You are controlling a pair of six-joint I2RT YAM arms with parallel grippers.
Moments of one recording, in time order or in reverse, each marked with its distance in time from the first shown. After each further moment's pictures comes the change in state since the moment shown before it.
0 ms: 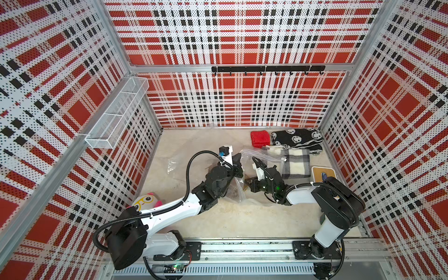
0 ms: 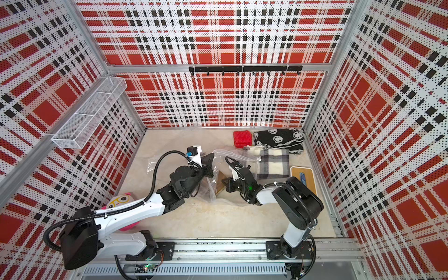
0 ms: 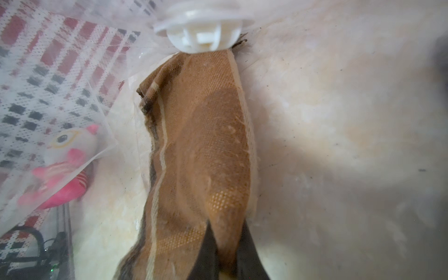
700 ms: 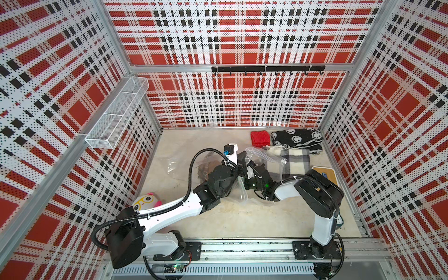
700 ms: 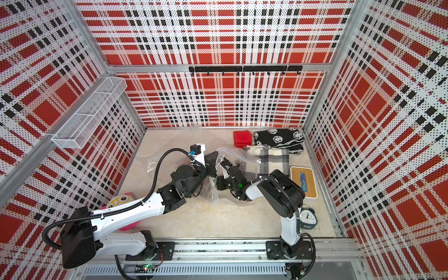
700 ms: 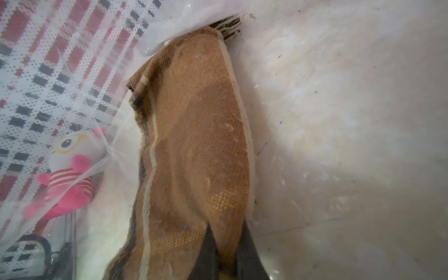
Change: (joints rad) left arm -0.058 0.000 0.079 -0.047 -0.022 0.044; right arm 0.065 0.187 0.157 0.058 -0.007 0.053
